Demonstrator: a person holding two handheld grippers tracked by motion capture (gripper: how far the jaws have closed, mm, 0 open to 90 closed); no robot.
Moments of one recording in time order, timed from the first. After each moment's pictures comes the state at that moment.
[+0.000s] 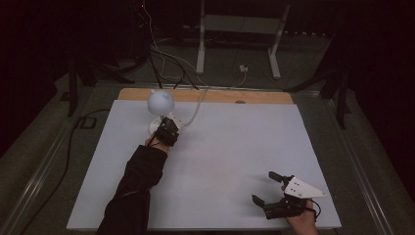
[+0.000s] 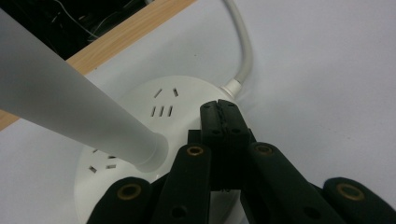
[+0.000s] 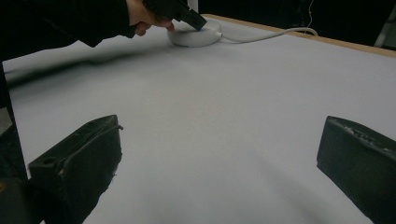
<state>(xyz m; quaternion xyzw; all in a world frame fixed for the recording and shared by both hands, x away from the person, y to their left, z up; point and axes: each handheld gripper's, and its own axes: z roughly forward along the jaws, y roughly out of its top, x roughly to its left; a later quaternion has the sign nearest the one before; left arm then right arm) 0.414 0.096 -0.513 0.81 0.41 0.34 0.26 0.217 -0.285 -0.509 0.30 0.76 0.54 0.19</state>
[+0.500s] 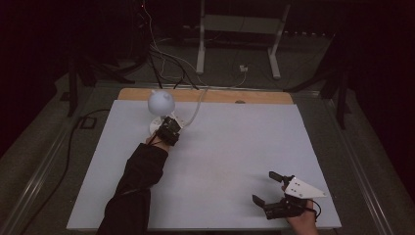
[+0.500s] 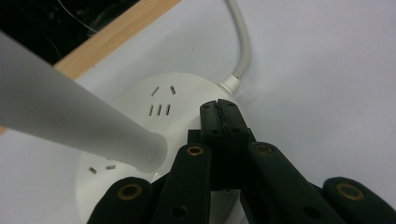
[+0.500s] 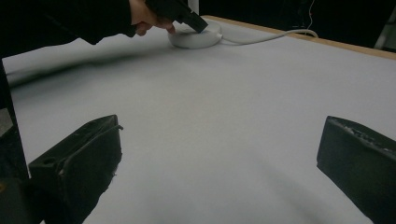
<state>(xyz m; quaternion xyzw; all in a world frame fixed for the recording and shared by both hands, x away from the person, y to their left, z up) 0.417 0.092 -0.511 0.82 0.40 0.34 0.23 0.216 -0.286 -0.507 0.30 0.76 0.54 0.19</state>
